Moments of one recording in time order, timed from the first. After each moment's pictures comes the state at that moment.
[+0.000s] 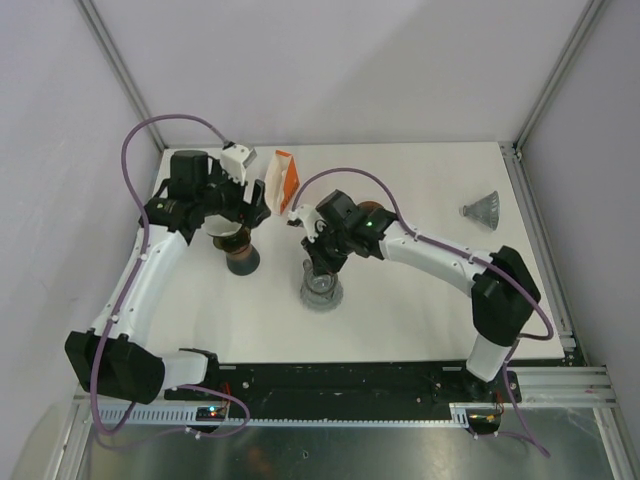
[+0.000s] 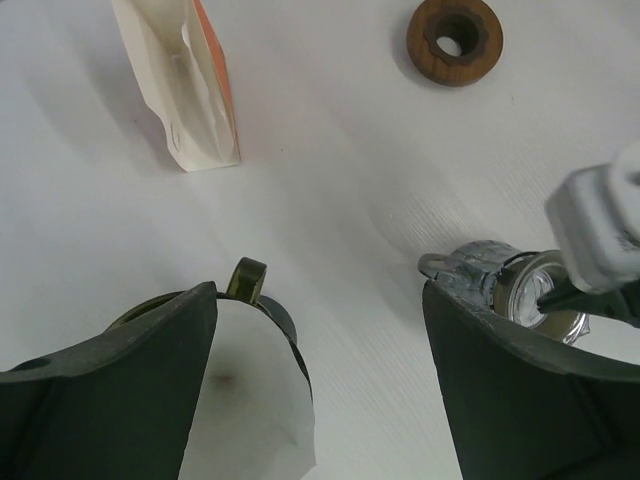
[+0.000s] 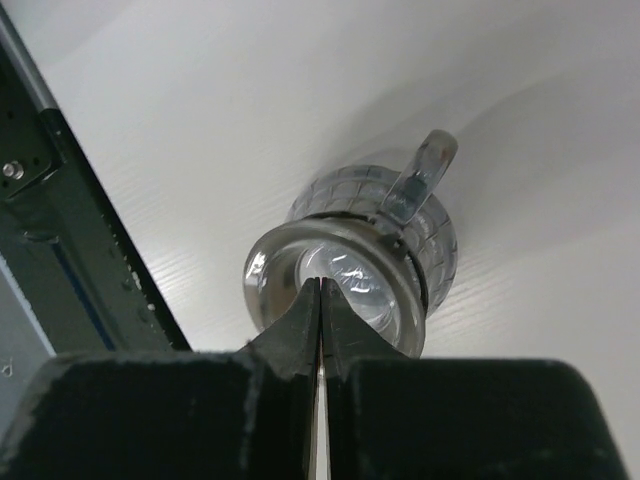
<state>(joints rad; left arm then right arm) -0.18 1.26 1.28 -0.65 0.39 0.20 0.87 1.73 1.42 -0.59 -0.35 -0.05</state>
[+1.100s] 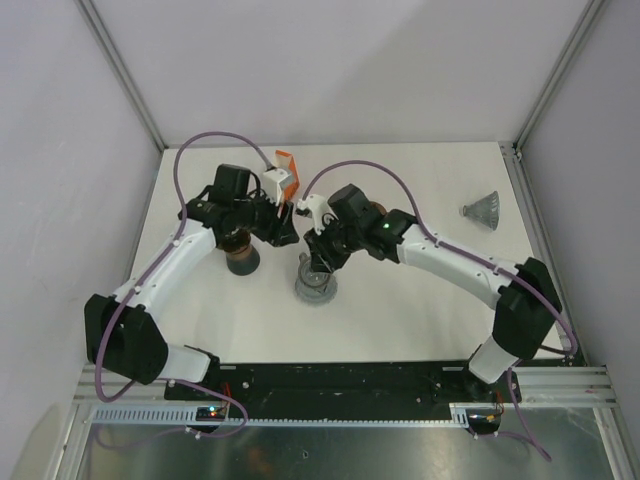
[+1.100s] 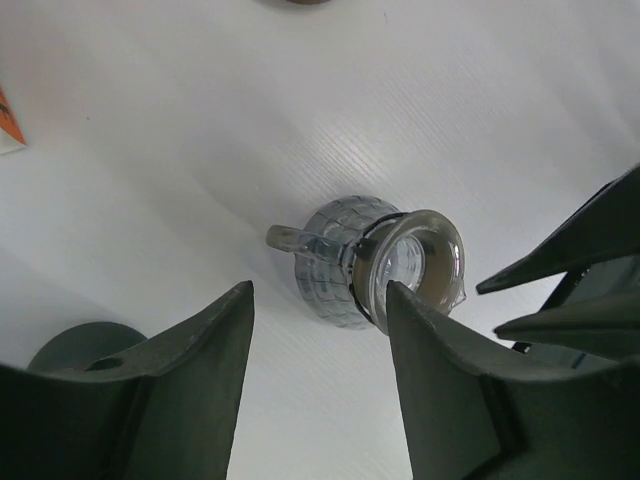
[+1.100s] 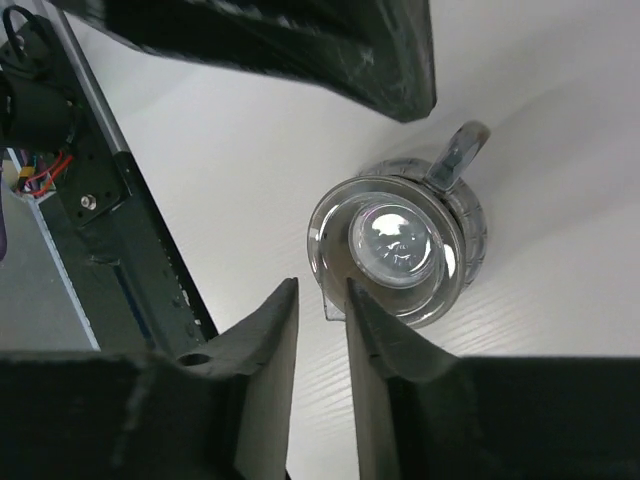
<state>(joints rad) -0.34 1.38 1.19 -0.62 0.51 0.12 0.85 1.64 1.37 -0.51 -0.38 0.04</state>
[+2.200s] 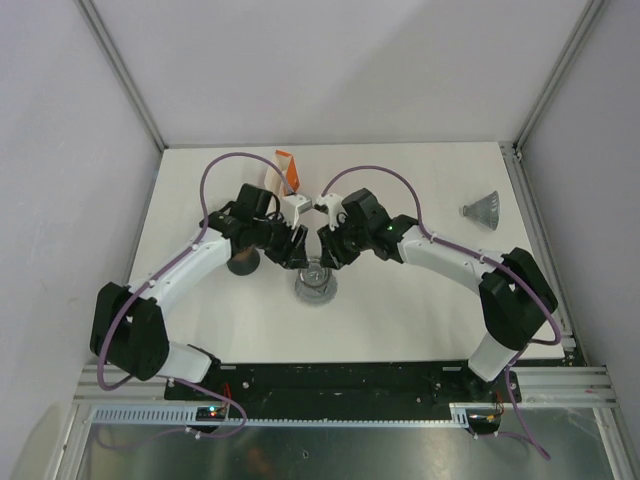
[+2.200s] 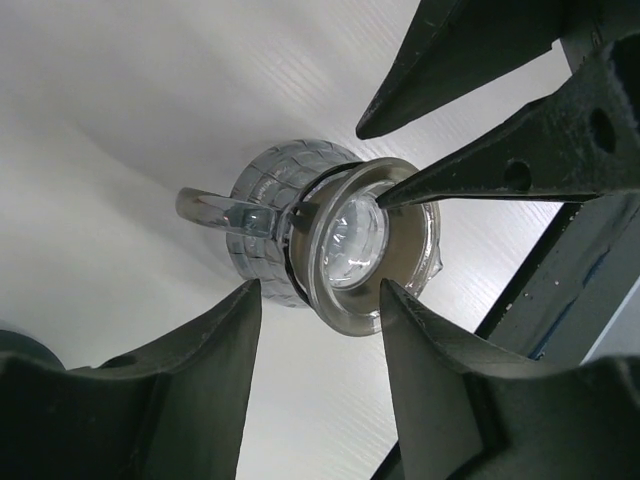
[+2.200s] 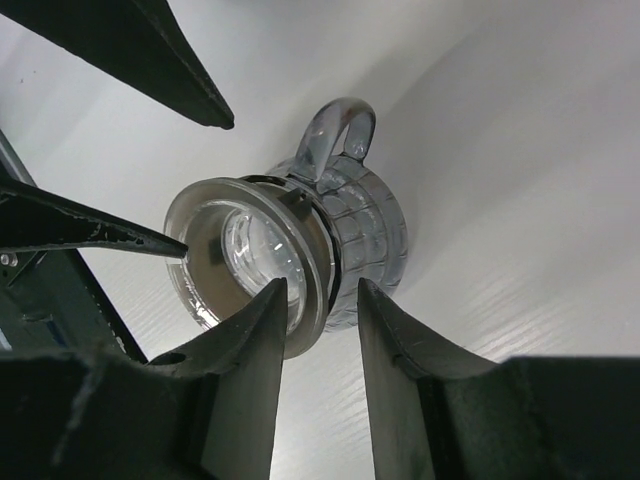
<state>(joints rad) -0.45 1.40 1.06 -0.59 0.53 0.10 0.76 1.66 1.21 -0.30 -0.36 0.10</state>
